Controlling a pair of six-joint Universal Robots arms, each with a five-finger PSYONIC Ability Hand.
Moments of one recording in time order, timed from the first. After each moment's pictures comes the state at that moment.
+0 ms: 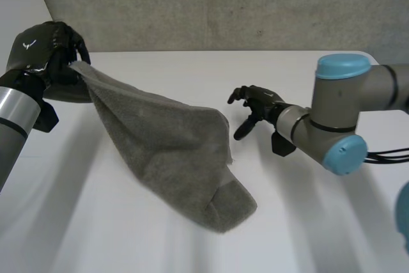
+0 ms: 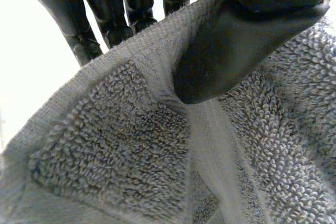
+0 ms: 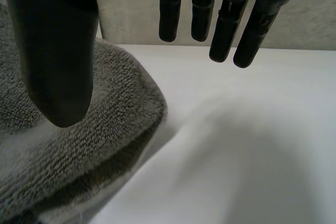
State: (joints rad) left arm 4.59 -1.61 -1.80 3.61 -1.30 2.94; right arm 2.02 -0.70 0.90 0.15 1.28 3.36; left_hand 1.30 1.33 1.34 1.36 1.12; right_hand 0.42 0.43 0.42 0.41 0.21
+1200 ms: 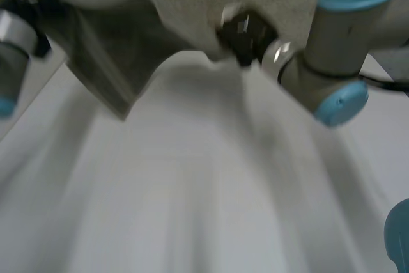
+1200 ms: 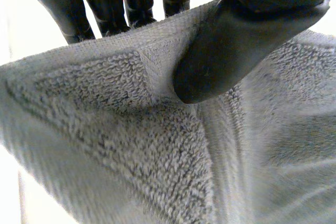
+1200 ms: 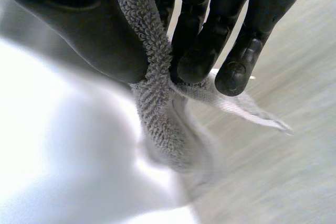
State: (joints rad) left arm 4.59 -1.99 -1.22 3.56 -1.36 2.95; right arm 2.11 -0.73 0.51 0.32 1.30 2.51; left_hand 1.30 1.34 1.35 1.36 1.13; right_hand 1.32 1.31 1.34 1.34 1.14
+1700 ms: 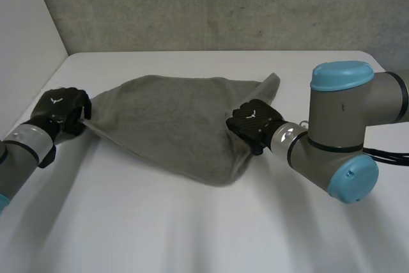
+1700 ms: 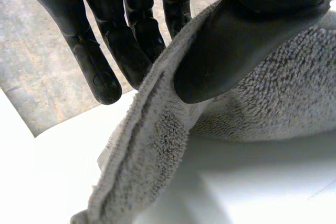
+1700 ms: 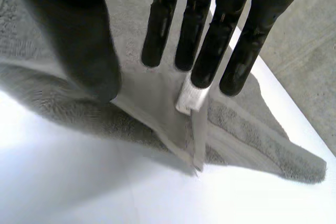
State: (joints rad) left arm 4.73 -1.97 -1.74 3.54 -1.19 3.31; right arm 2.08 -0.91 1.19 0.15 1.31 2.50; left_hand 1.30 1.34 1.35 1.36 1.13; right_hand 0.76 0.77 0.77 0.77 0.57
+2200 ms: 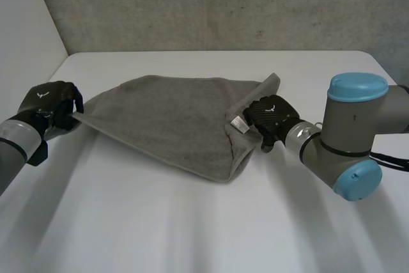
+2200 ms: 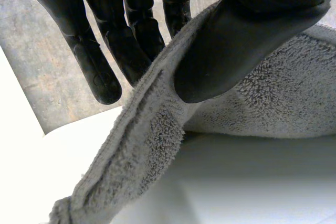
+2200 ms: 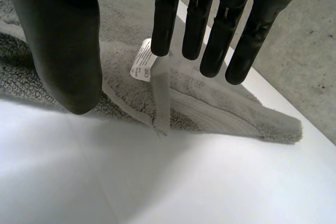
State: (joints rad) left arm 4.75 -1.89 -1.76 3.51 -1.19 3.21; right arm 1.99 -0.87 1.26 -0.04 1.30 2.66; left_hand 1.30 1.34 1.35 1.36 1.13; right_hand 0.59 0.62 0.60 0.61 0.39
